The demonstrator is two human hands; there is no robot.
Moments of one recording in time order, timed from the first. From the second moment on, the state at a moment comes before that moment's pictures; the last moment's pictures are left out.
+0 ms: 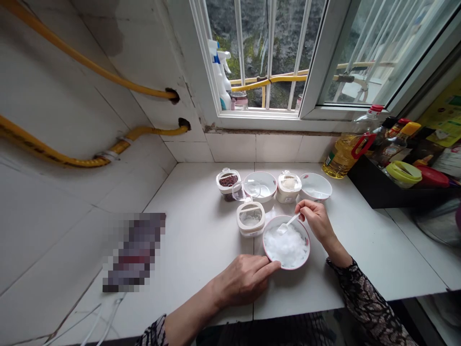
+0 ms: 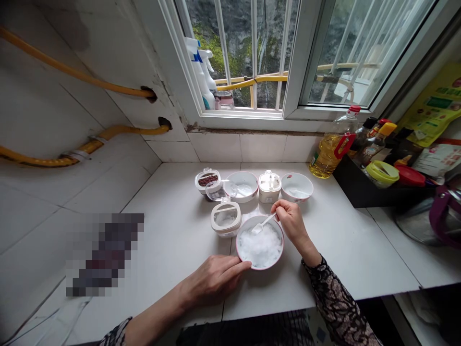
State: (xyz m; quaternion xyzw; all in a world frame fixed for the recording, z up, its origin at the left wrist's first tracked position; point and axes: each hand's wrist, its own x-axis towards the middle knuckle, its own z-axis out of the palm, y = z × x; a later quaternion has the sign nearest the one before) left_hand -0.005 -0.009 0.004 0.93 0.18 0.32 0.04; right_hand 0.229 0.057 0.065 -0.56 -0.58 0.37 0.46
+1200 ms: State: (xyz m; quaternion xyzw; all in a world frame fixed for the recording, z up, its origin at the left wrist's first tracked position) left_hand -0.003 -0.008 0.008 0.93 0.17 0.33 0.04; right_hand 0.219 0.045 0.066 -0.37 -0.85 0.02 0.36
